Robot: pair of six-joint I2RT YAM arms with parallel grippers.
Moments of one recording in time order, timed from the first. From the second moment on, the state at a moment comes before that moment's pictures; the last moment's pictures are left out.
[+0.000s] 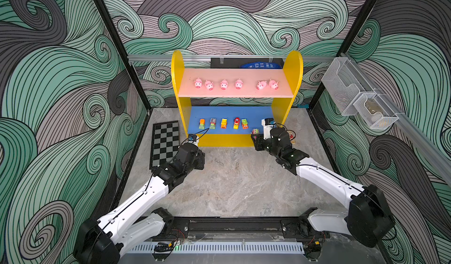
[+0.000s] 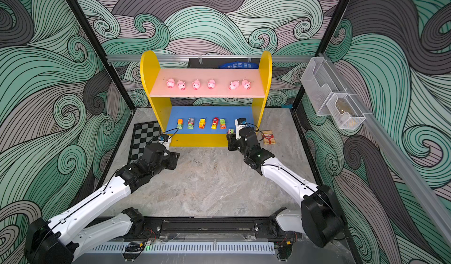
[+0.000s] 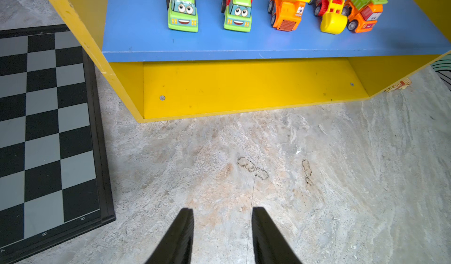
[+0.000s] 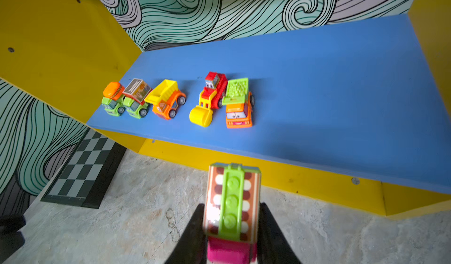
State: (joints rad) left arm -0.56 0.98 0.71 -0.42 -0.21 -0.36; right arm 0.50 1.32 0.87 -0.03 0.05 0.37
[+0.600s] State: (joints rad) left arm -0.55 0.98 0.71 -0.42 -0.21 -0.36; right arm 0.43 1.62 1.13 -0.08 0.16 0.24
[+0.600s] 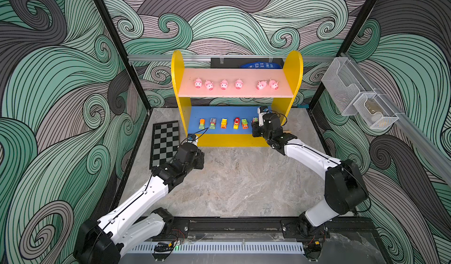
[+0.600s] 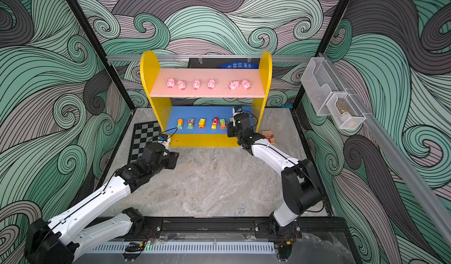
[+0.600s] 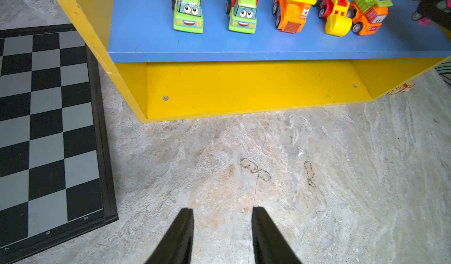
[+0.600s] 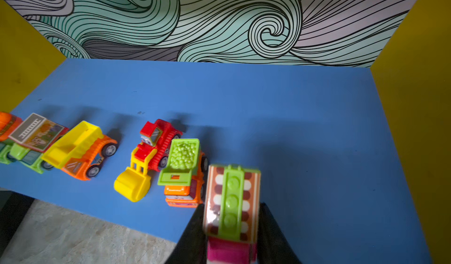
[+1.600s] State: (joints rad) left arm -0.54 0.97 0.71 -0.42 -0.21 -0.36; right arm 0.41 1.74 1.22 -0.12 0.14 0.23
